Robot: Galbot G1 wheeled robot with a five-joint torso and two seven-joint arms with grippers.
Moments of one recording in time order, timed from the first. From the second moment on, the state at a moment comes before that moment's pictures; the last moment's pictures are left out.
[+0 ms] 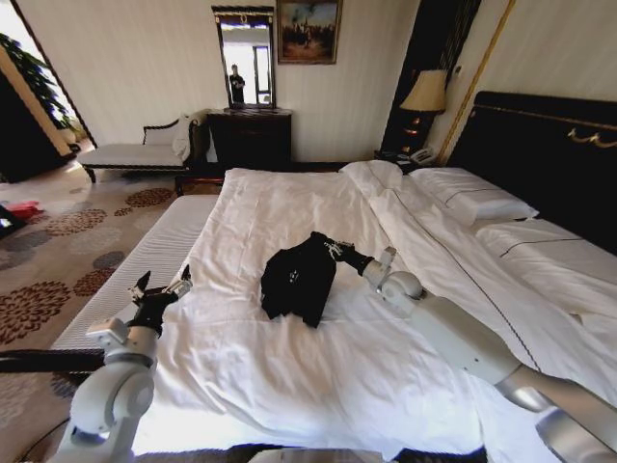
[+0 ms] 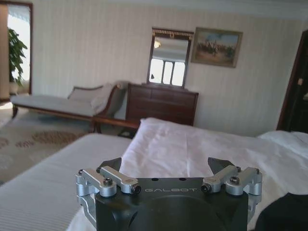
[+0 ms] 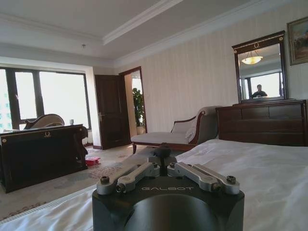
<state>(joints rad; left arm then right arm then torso) 1.42 -1.13 -0.78 -2.26 -0.72 0.42 -0.27 -0.54 0.79 -0.18 1.56 1.00 0.07 -0.30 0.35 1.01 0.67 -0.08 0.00</state>
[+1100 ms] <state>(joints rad) 0.83 -1.25 -0.22 -1.58 -1.06 0.52 -0.27 -0.59 0.79 -0.15 1.49 0.93 0.10 -0.31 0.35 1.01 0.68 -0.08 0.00</state>
